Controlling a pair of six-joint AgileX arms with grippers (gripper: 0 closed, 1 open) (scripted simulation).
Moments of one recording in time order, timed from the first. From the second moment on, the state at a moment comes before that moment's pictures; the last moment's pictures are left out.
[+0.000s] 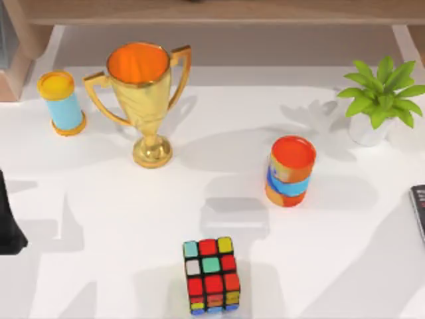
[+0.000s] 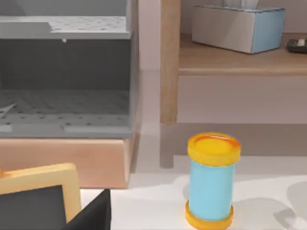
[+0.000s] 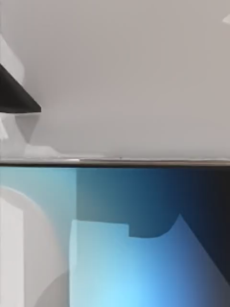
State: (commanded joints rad) left arm 0.00 0.00 0.00 0.00 0.00 0.00; right arm -0.44 2.06 1.27 -0.79 0.00 -0.95
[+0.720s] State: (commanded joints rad) left arm 0.00 0.00 0.00 0.00 0.00 0.00; right arm -0.44 2.06 1.27 -0.79 0.00 -0.95
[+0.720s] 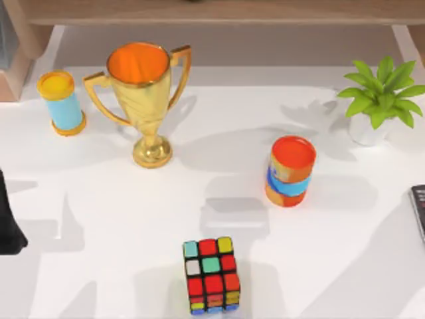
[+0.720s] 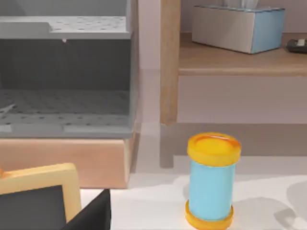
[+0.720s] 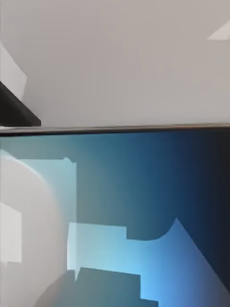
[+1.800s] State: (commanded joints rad) left arm 0.00 0.00 0.00 0.00 0.00 0.00; right arm -0.44 2.00 1.31 -0.88 -0.01 -0.94
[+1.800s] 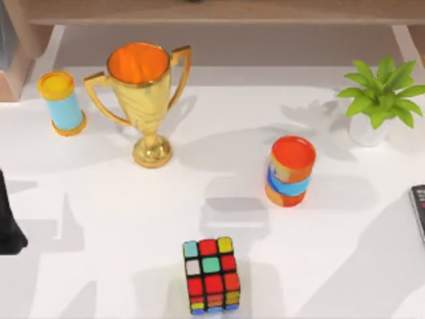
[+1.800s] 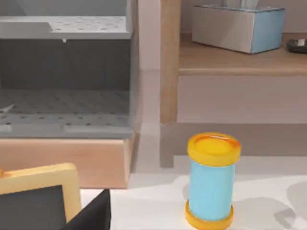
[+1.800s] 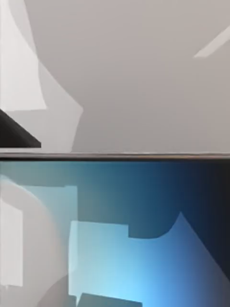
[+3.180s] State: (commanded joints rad) left arm 0.00 0.00 0.00 0.00 0.00 0.00; right arm 0.27 1.62 1.31 -0.99 0.01 0.07
